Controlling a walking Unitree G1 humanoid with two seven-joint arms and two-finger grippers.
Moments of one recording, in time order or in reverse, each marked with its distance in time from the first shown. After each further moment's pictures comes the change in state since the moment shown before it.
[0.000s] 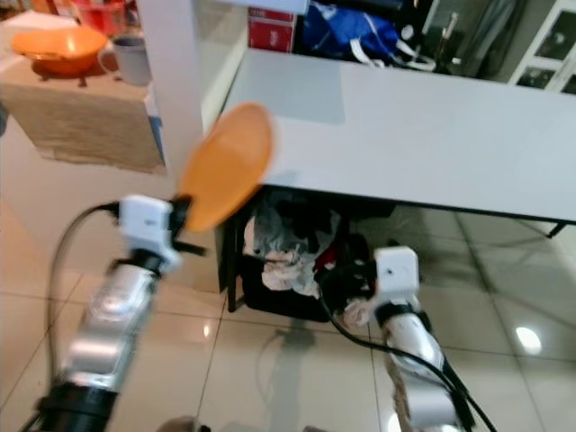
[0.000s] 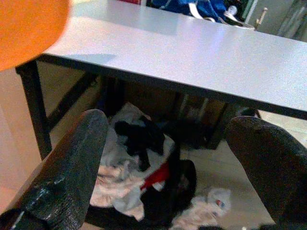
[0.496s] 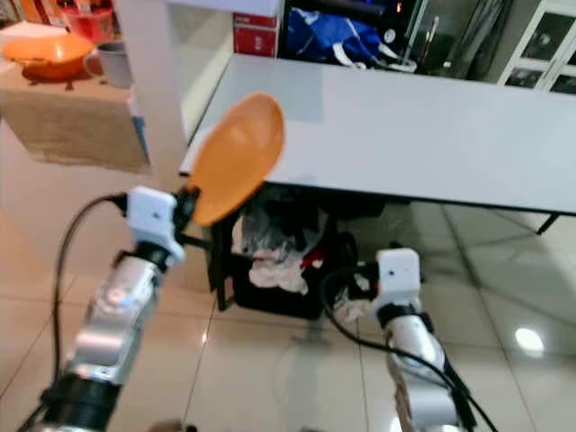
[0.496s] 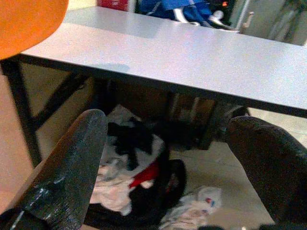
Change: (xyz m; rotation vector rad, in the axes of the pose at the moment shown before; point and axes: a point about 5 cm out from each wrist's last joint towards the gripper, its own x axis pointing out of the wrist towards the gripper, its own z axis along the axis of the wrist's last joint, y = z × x) left arm 0.007 0.002 0.008 0.025 -0.026 0.002; right arm 0.001 -0.002 0.003 -0.002 -0.023 -0.017
